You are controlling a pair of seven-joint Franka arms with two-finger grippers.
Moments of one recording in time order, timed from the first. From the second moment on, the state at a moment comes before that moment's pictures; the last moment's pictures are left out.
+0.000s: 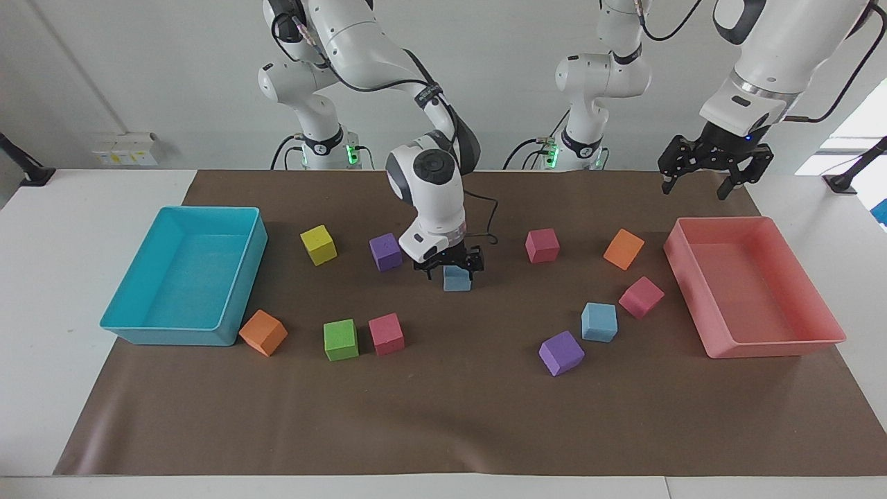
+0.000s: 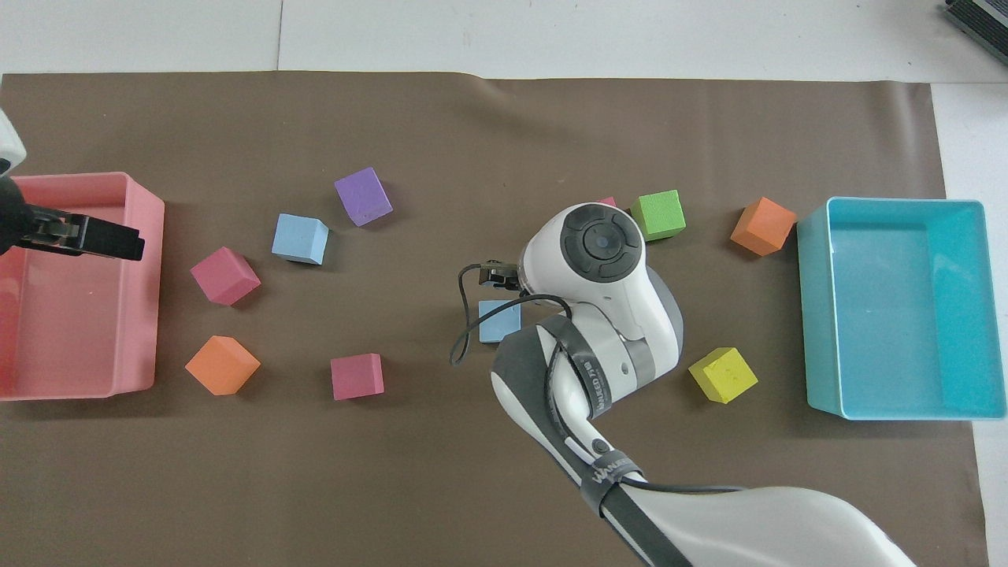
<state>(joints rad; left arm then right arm) -0.13 -0.01 0.03 -1.56 -0.01 1.61 0.10 0.57 0.35 -0.08 -1.76 0.13 2.20 0.57</state>
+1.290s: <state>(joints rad) -0.13 -0.01 0.02 -1.56 -0.02 1.61 0.10 0.10 -0.01 -0.09 -1.72 0.05 1.74 0.20</state>
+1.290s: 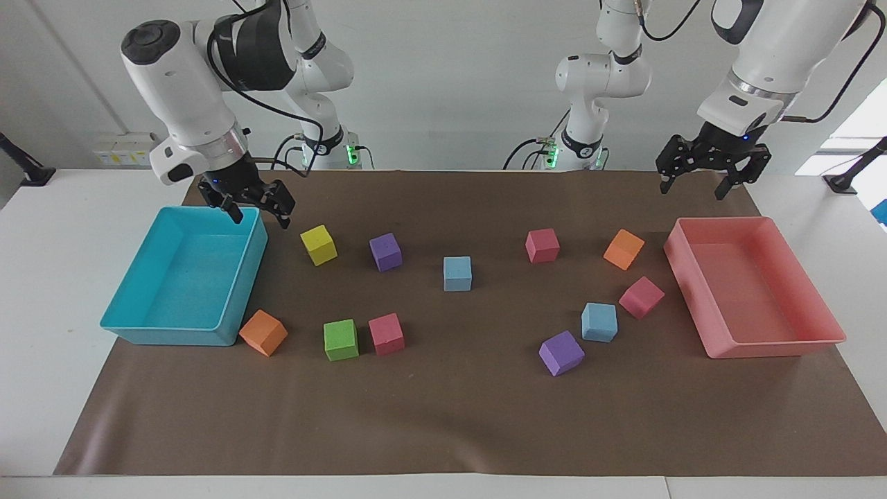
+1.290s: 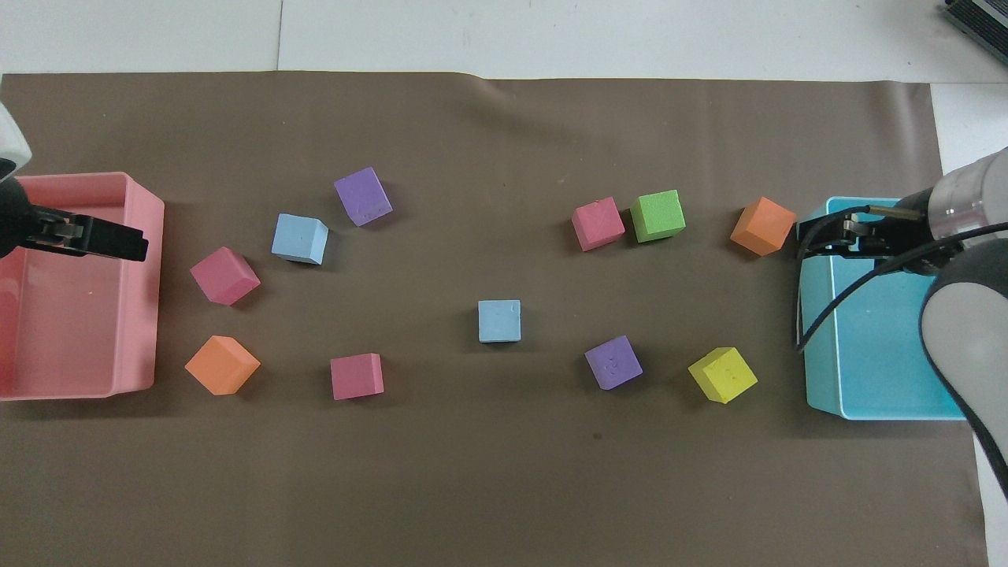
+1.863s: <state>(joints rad) -0.13 -0.02 0.03 -1.56 -0.02 1.56 0.06 0.05 -0.06 -0.08 -1.58 -0.02 1.56 0.04</state>
